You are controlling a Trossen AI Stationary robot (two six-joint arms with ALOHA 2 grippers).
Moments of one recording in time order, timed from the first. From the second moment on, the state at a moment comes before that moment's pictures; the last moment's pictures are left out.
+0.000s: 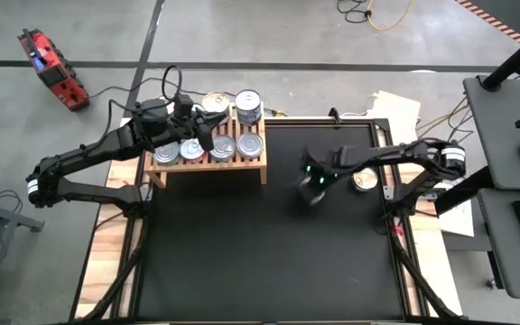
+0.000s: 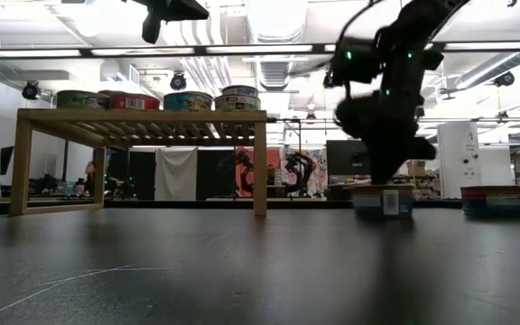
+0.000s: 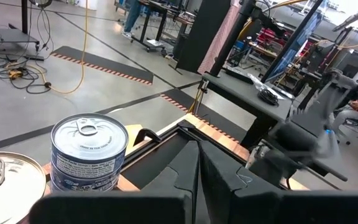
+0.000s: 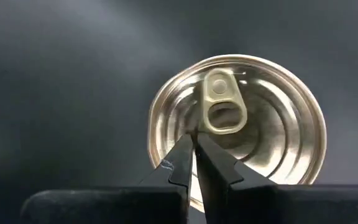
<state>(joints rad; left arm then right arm) 0.39 1.03 1.06 -0.15 -0.10 -0.37 -0.25 1.55 0.91 -0.62 -0.15 0.68</state>
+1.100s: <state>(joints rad) -0.23 1.29 1.06 -0.15 -0.44 -1.11 -0.18 1.23 0.87 -0.51 -0.25 0.38</state>
